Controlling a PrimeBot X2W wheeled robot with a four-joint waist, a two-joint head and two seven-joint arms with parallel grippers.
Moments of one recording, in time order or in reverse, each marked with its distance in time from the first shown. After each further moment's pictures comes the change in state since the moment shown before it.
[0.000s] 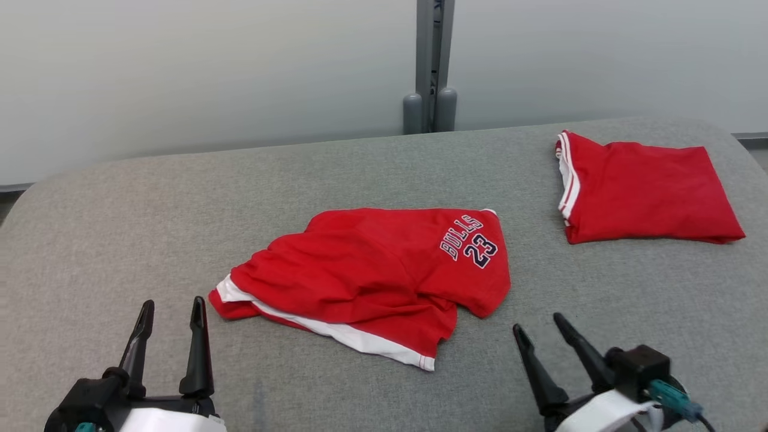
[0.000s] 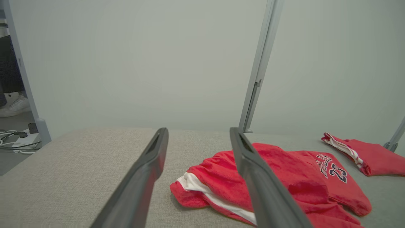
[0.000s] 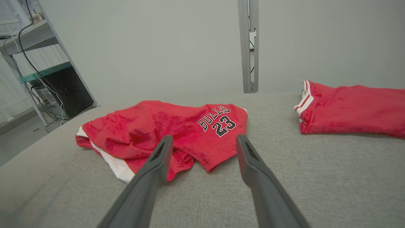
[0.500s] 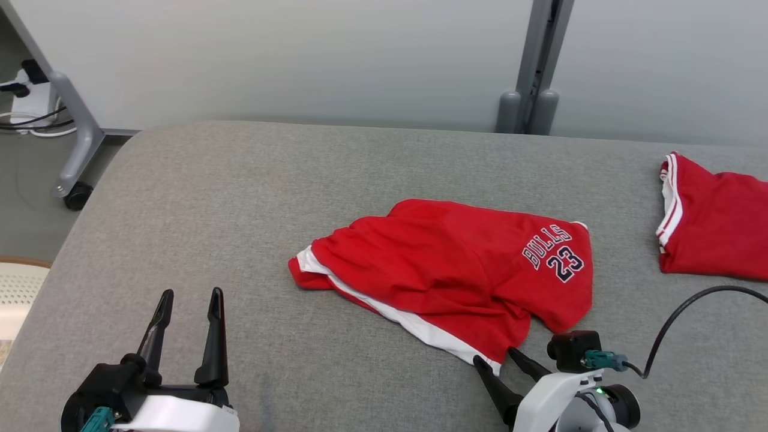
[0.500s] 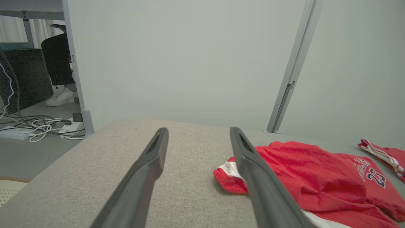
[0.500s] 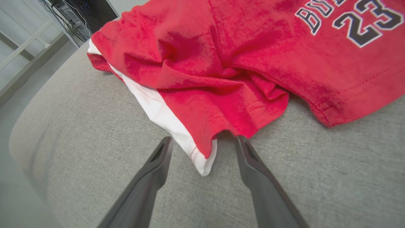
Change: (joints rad) left arm -0.059 -0.016 -0.031 0.056 0.010 -0.037 -0.002; right arm -0.192 0.059 0.136 0.355 0.144 0.000 0.261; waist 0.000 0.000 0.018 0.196
